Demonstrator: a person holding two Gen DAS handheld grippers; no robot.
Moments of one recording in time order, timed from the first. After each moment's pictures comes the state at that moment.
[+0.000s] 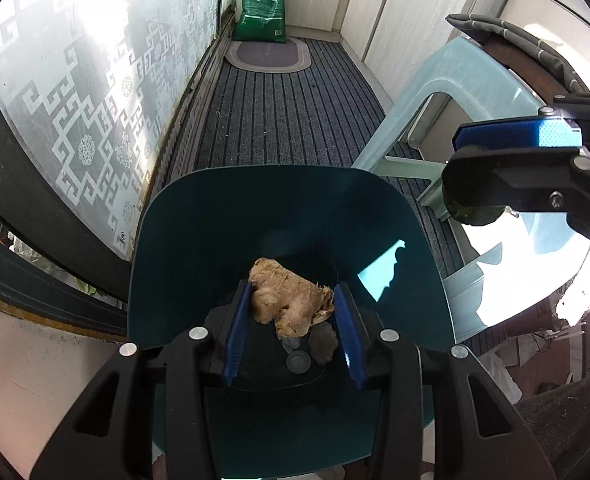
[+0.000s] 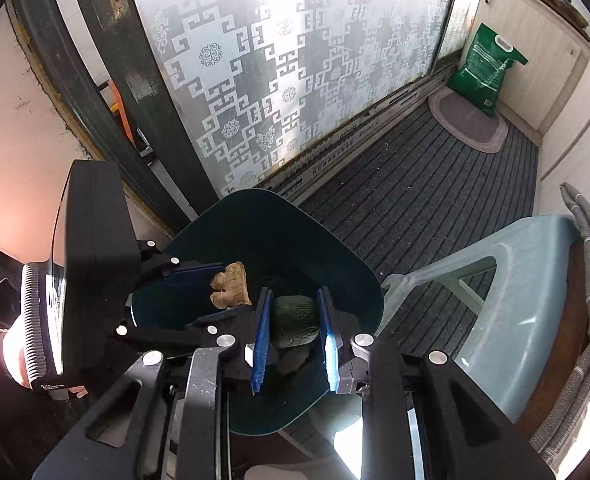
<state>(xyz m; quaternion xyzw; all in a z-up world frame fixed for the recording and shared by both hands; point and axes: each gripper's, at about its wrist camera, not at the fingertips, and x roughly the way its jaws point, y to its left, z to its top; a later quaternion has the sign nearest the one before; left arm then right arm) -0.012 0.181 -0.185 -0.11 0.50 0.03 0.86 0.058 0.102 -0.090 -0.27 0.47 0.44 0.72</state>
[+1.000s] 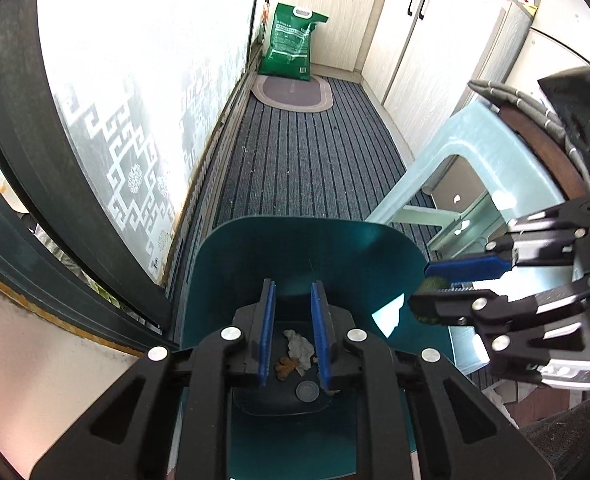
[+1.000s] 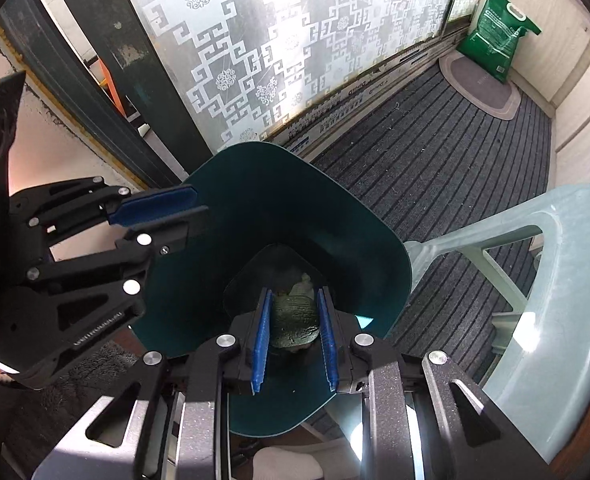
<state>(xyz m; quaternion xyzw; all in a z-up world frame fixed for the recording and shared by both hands) -0.027 0.208 -0.147 -0.14 0.43 0.07 0.89 0.061 0.113 -0.133 -0.28 0.52 0.42 0.68</state>
